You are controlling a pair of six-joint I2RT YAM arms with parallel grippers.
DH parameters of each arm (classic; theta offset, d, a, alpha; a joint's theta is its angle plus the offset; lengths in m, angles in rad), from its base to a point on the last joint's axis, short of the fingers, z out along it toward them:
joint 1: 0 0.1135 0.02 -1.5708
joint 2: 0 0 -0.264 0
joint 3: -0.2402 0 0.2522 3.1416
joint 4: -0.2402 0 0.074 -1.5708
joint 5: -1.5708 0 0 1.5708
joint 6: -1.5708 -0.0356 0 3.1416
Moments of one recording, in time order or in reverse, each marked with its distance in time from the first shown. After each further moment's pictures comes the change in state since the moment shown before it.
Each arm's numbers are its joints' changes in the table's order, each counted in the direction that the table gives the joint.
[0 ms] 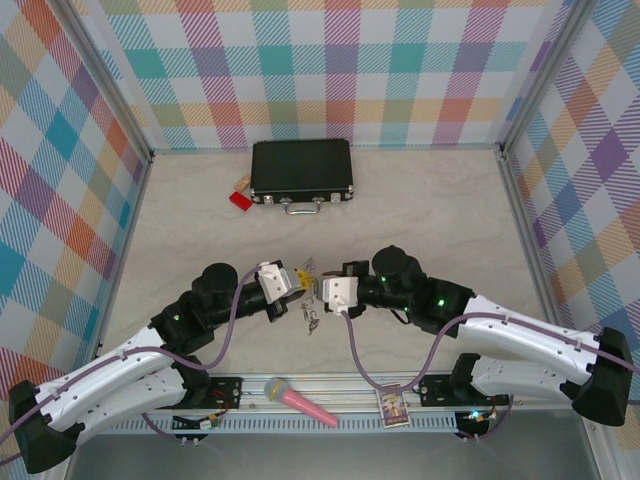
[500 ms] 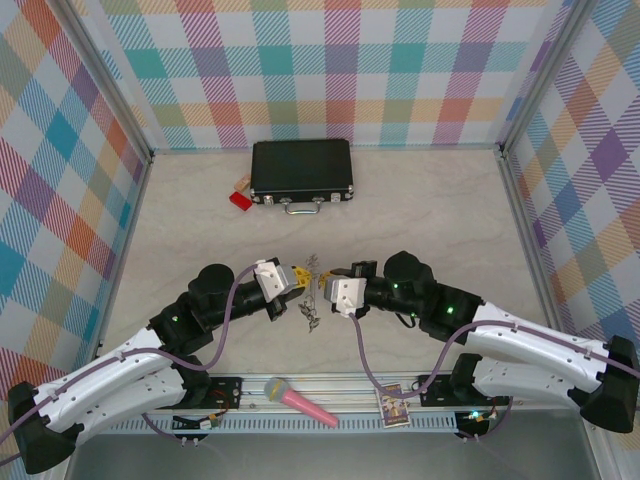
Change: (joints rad) left arm -0.006 -0.011 0.000 0.034 0.016 0.038; right arm 0.005 -0.071 0.056 0.061 -0.048 -0.009
